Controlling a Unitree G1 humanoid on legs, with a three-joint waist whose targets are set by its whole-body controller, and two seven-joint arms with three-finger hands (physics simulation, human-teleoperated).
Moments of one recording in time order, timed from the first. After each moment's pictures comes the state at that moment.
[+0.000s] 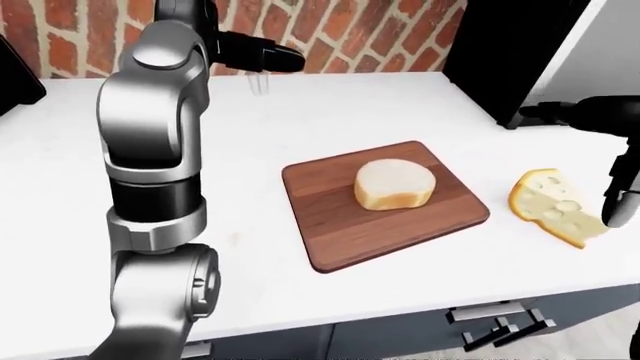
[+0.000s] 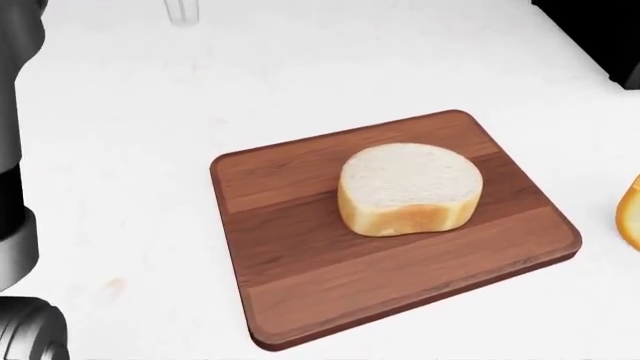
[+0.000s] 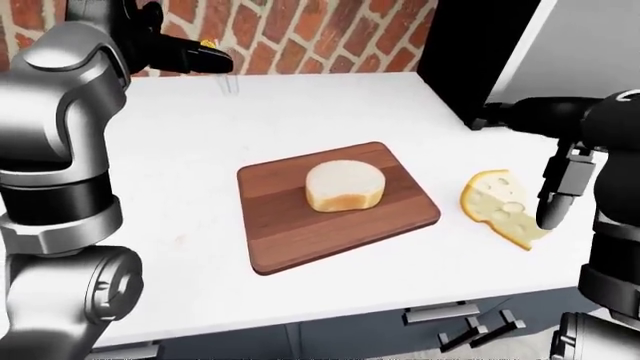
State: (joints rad) left arm -1.22 0.29 0.11 0.07 0.06 0.99 -0.03; right arm -0.75 -0.90 -0.29 0.17 -0.81 0.03 1.33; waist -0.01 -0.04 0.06
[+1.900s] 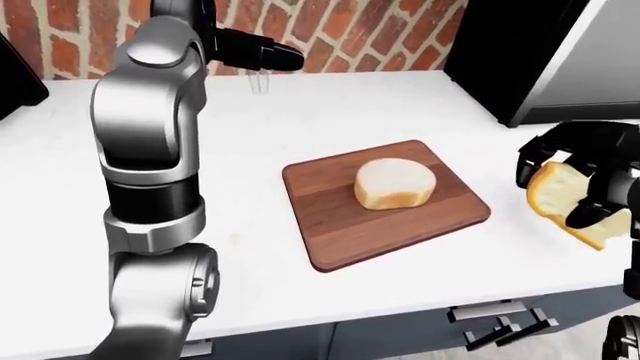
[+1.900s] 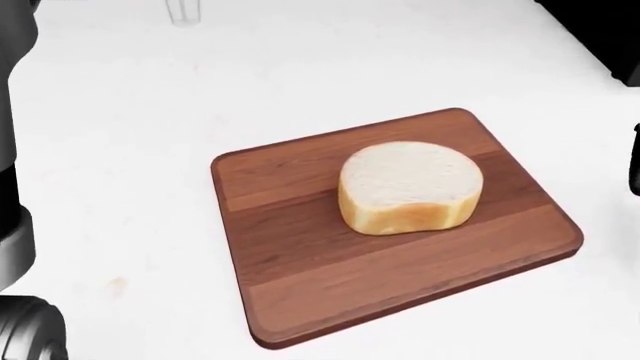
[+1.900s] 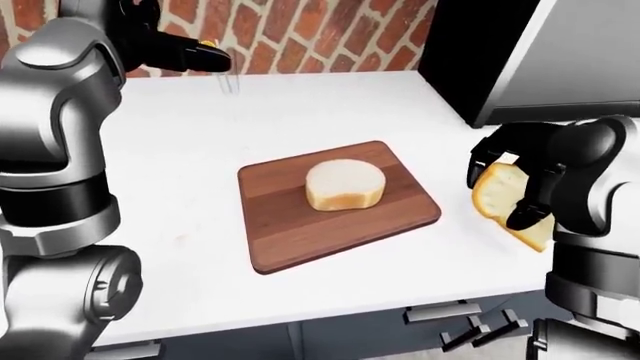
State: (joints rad) left arm -1.22 0.29 0.10 0.05 0.07 1.01 -0.04; right arm -0.70 -0.80 -0.27 0.18 -0.93 0.19 1.31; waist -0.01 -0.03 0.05
